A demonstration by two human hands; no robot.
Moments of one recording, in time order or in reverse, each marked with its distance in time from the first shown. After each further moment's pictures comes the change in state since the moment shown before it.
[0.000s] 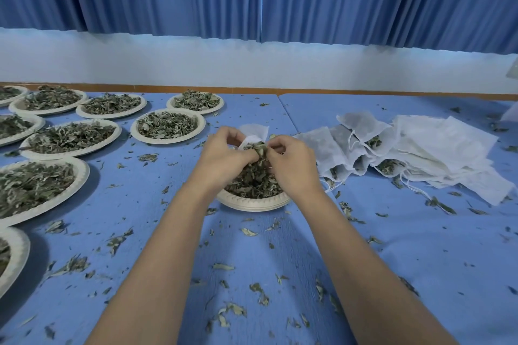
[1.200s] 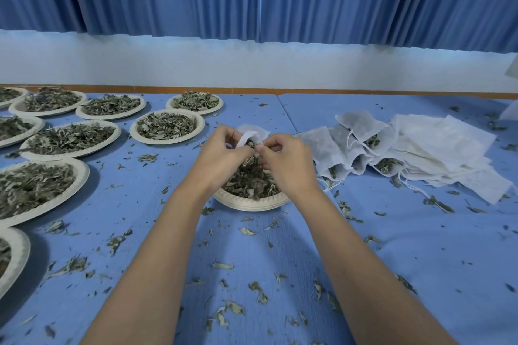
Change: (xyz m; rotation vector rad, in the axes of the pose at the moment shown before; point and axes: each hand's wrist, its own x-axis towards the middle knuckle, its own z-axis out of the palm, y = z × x) left_hand 0.004 -0.010 -0.004 0.006 -0.046 0.082; right_hand -0.002 -0.004 0.001 0.055 -0.008 -0.003
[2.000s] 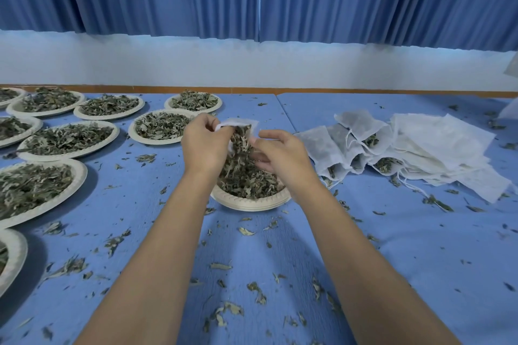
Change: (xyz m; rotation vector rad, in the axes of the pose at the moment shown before) left_hand 0.014 0.008 0.003 -0.129 0.407 0.040; right_hand 0.000 -0.008 -0.006 0.412 -0.155 0.253
